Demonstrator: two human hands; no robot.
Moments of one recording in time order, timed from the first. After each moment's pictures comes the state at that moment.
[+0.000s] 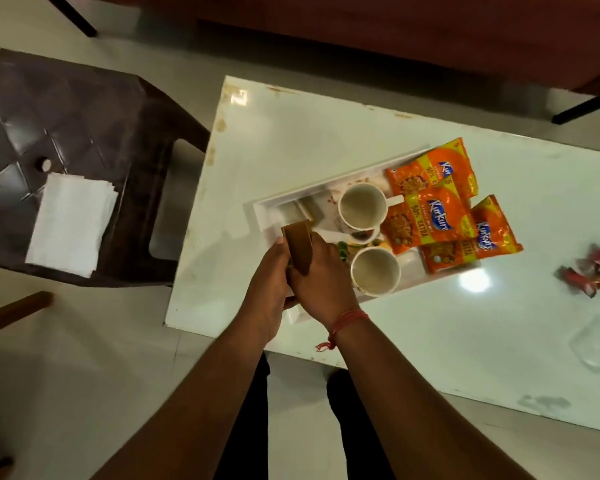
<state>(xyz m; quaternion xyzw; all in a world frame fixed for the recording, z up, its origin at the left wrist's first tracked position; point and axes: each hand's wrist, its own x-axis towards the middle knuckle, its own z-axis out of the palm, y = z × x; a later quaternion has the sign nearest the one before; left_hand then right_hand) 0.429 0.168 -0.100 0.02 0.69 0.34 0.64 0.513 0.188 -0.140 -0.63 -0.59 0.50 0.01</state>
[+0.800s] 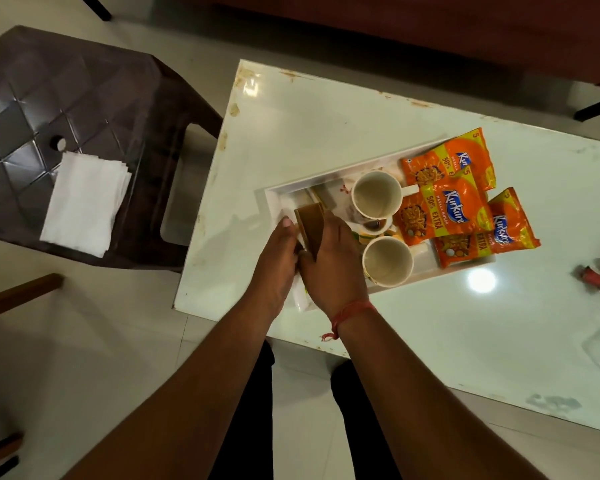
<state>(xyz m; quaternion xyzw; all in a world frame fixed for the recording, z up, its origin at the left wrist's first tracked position) 0.423 0.171 -0.115 0.08 0.70 0.36 0.61 0.511 0.186 -0.135 -0.62 -0.67 0.39 0.06</state>
